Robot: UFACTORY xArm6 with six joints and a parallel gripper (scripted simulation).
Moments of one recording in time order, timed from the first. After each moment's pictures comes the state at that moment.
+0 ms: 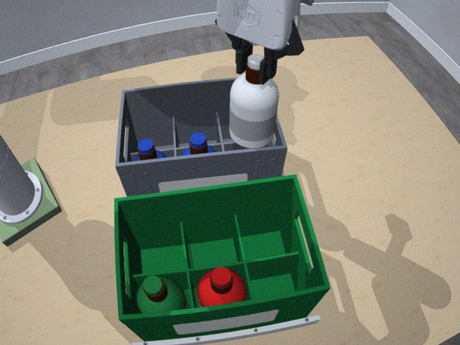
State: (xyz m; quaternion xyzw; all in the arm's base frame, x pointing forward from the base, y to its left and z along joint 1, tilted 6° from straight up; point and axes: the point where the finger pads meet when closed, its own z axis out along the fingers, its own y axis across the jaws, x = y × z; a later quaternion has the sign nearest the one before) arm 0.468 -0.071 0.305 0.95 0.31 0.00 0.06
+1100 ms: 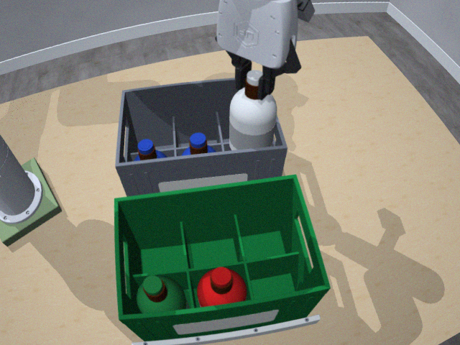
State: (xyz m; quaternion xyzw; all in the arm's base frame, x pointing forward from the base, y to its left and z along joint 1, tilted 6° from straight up) arm 0.469 -0.074 0.276 0.95 0.31 0.00 0.06
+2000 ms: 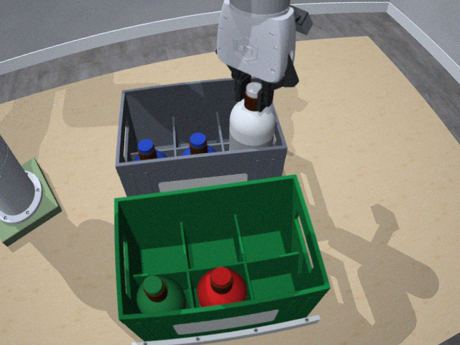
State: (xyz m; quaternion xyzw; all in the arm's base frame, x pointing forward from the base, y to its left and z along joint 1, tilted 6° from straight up) arm 0.470 -0.076 0.252 0.95 0.31 0.00 0.06
